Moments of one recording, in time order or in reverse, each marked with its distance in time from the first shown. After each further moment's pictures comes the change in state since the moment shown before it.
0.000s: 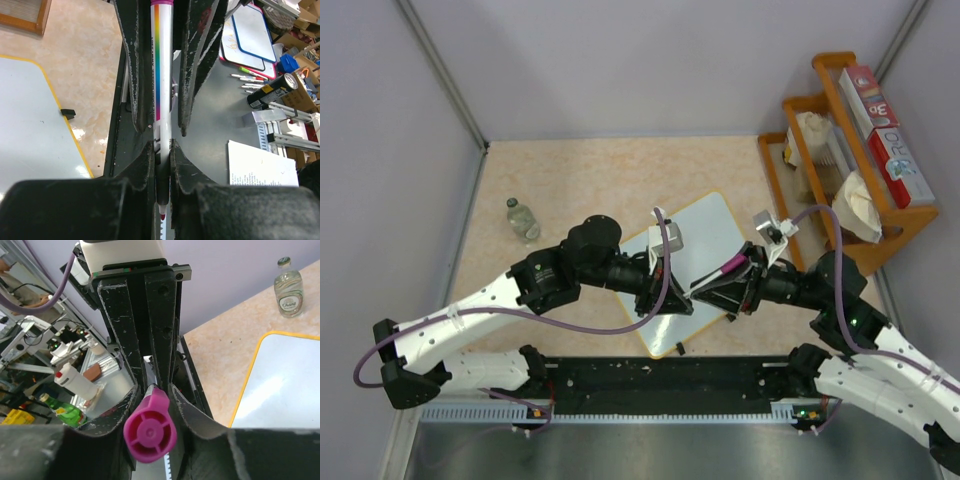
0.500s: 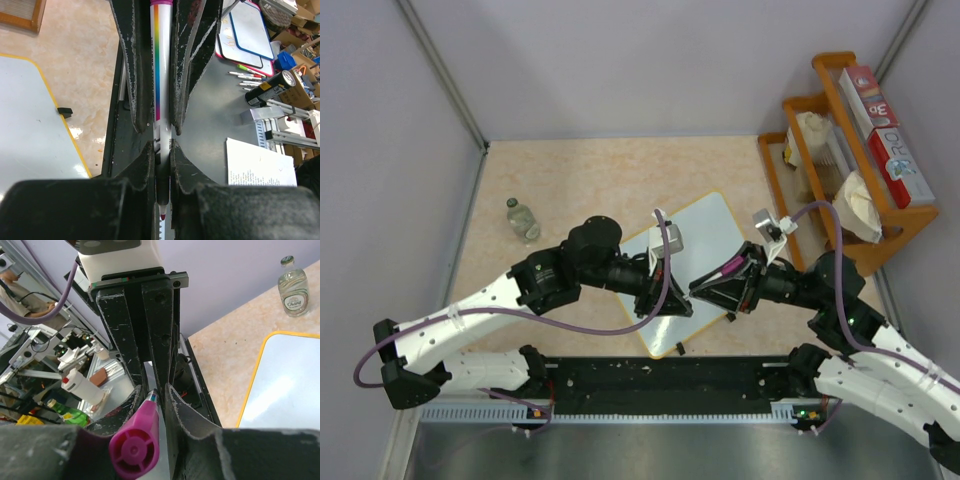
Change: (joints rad) left arm 0.000 -0.001 -0.008 -0.001 0.013 0.001; right arm 0.000 0.010 -0.016 0.040 0.008 0.053
